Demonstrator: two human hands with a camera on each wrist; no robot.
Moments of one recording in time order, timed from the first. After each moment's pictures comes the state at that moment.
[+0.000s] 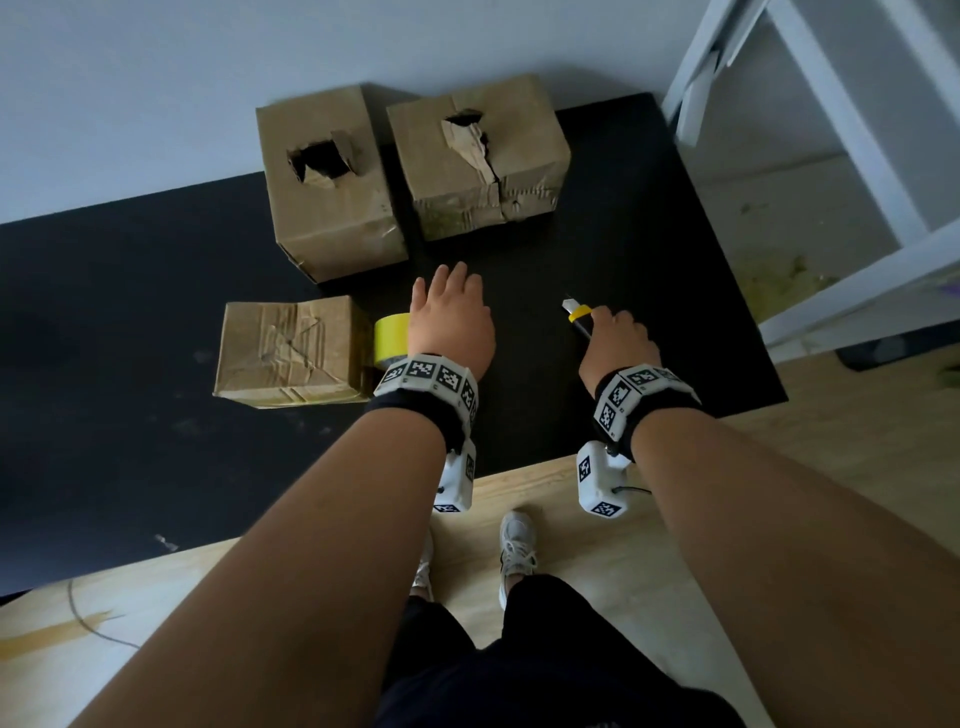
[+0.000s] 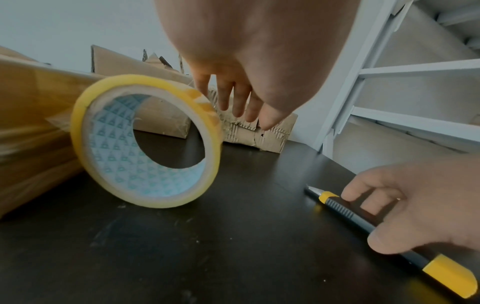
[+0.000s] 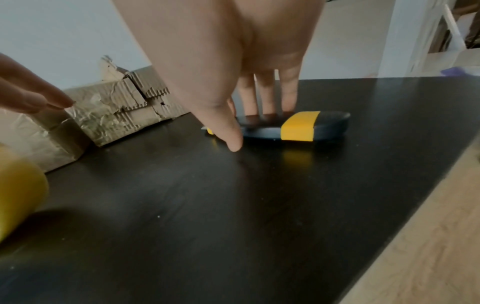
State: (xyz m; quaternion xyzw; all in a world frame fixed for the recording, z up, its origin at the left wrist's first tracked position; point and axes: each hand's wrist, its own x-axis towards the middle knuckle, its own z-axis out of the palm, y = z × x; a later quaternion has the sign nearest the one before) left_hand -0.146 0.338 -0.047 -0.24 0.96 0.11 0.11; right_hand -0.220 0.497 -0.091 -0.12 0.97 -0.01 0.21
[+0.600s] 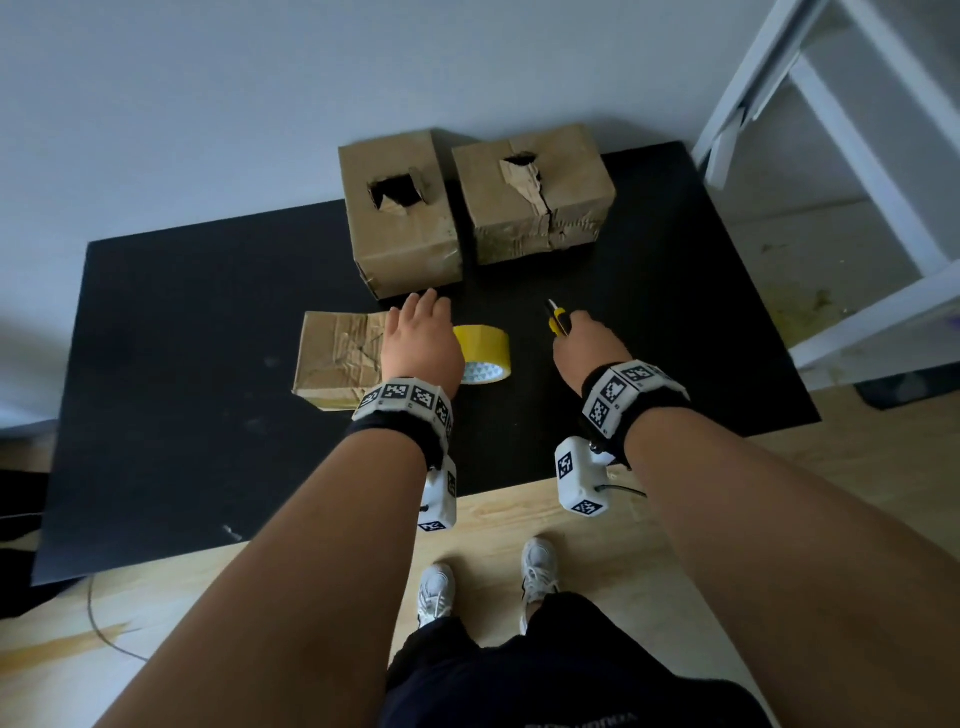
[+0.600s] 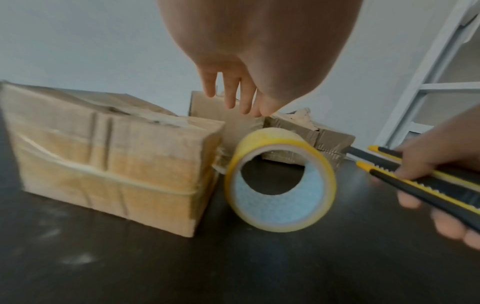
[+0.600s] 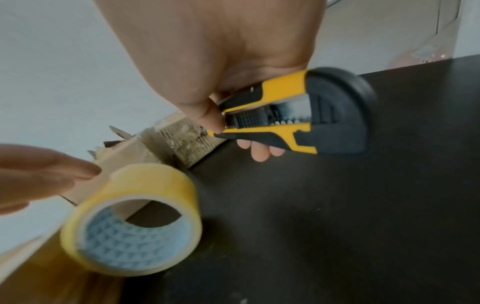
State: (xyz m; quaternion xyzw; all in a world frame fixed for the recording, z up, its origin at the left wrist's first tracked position) left_hand -0.077 0.273 -0.033 -0.29 0.95 0.13 0.06; right_hand -0.181 0.421 -0.038 -0.10 0.94 -0.15 0.28
